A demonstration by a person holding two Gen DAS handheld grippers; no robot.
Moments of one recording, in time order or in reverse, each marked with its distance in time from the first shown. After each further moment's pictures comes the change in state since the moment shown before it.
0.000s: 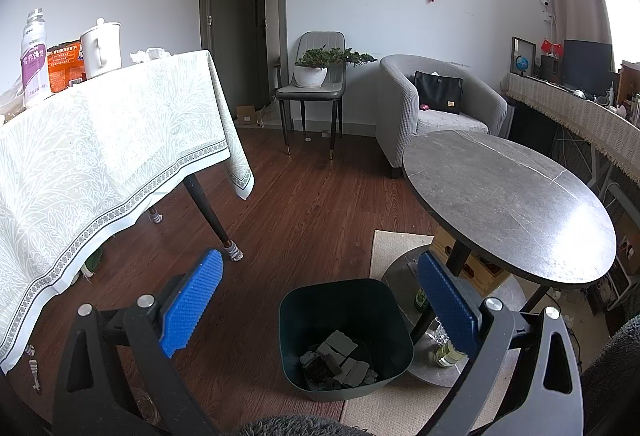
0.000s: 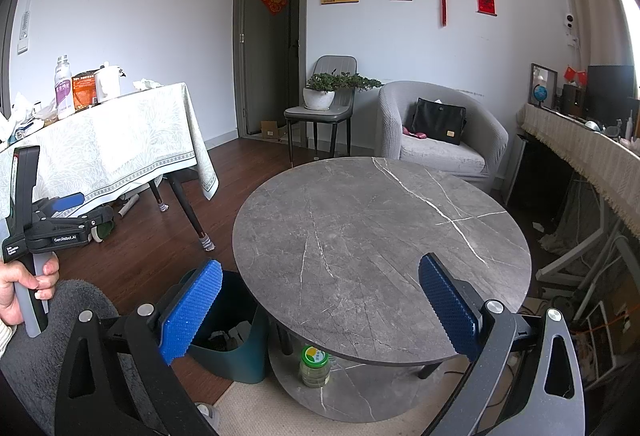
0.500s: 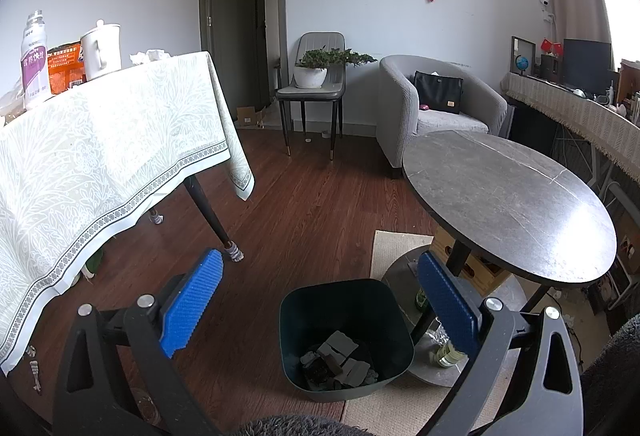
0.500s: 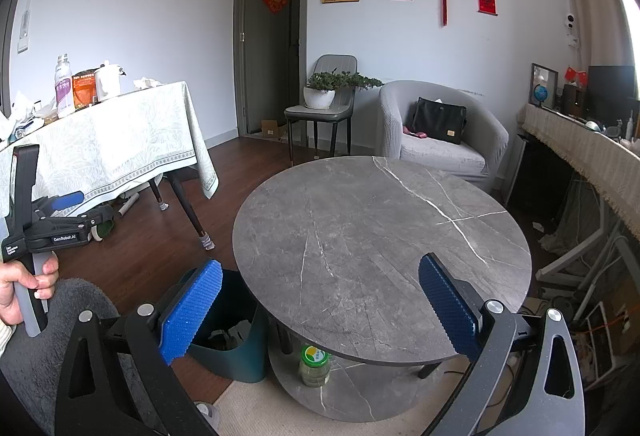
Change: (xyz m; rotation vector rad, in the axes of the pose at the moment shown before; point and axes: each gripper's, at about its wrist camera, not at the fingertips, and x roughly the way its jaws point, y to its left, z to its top) left arm 0.000 0.000 0.000 0.002 -0.001 0.002; right arm 0.000 -0.001 0.000 -0.002 0.001 0.000
